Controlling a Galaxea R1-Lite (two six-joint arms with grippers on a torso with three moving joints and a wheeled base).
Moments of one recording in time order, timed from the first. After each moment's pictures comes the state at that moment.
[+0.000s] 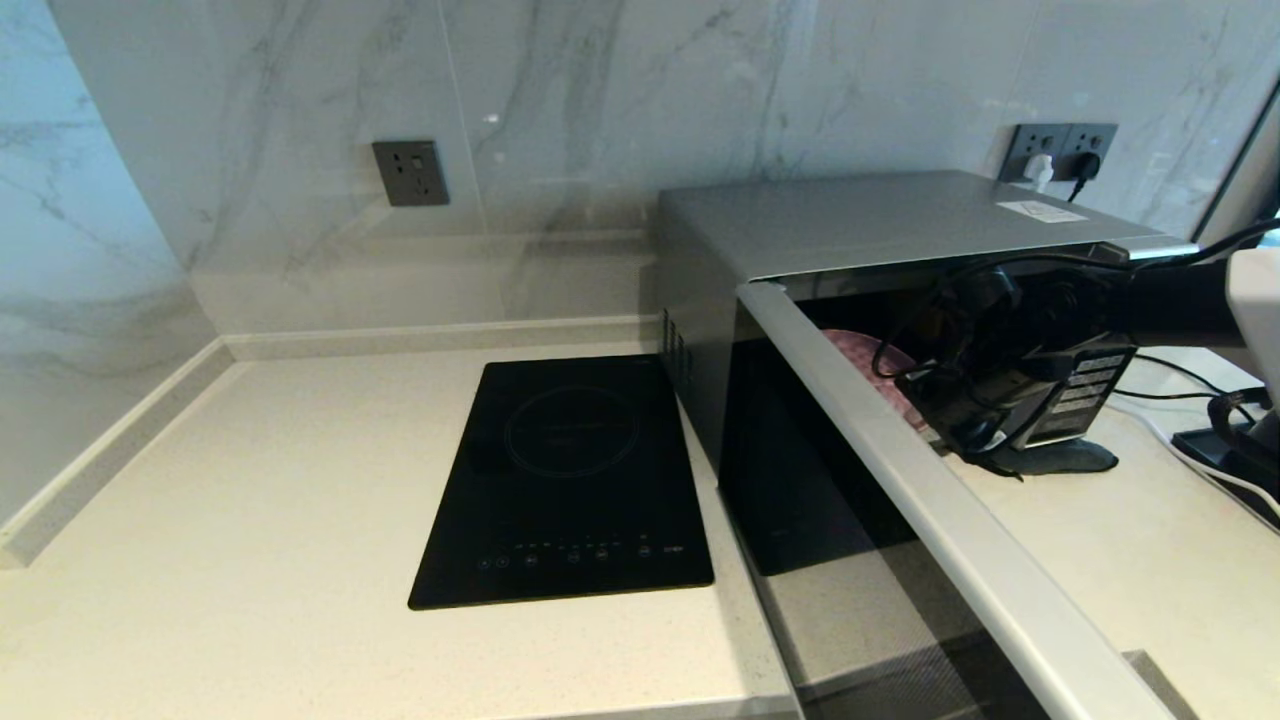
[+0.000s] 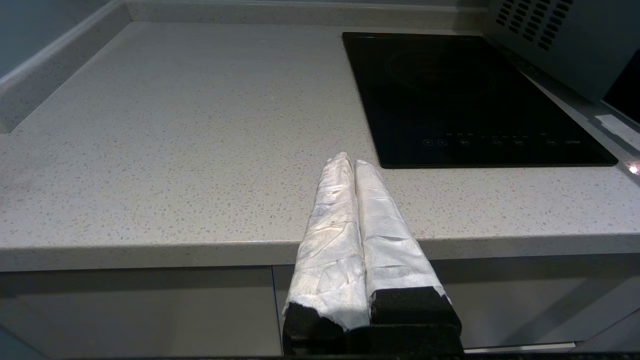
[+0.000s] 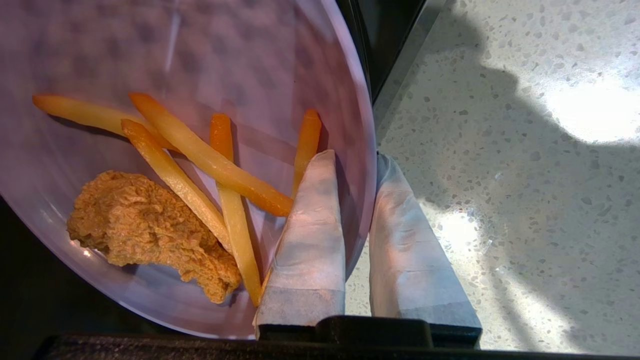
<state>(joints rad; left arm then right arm) 0.00 0.00 0.00 -0.01 0.02 -0.07 0.12 2.14 -1.84 0.59 -0.06 1.16</state>
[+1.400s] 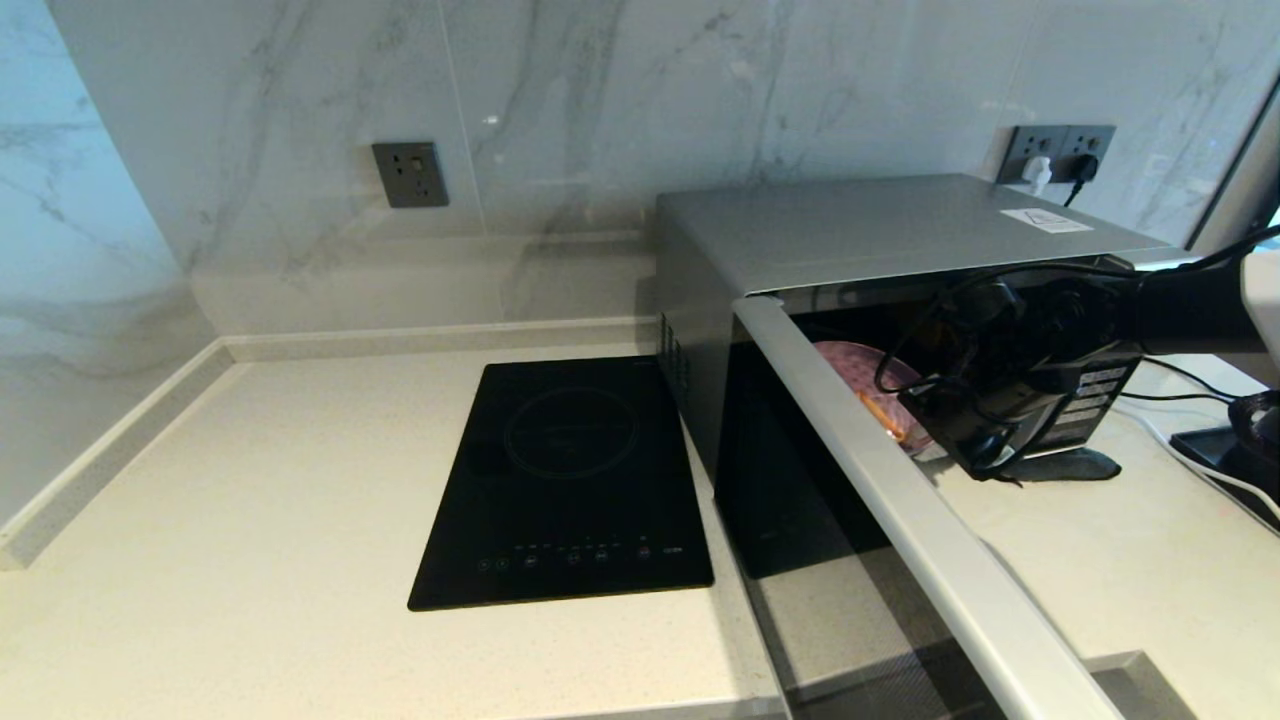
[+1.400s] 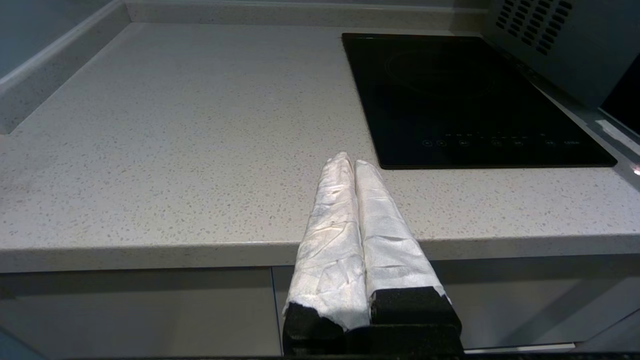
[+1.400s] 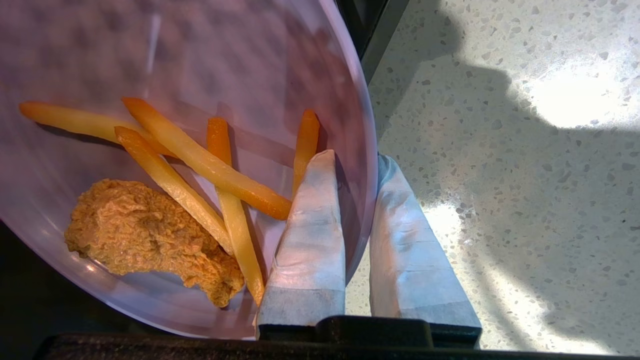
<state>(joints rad) 0.00 0.00 0.00 -0.01 0.02 -0.07 0.14 2.11 -1.75 0.59 -0.07 1.16</state>
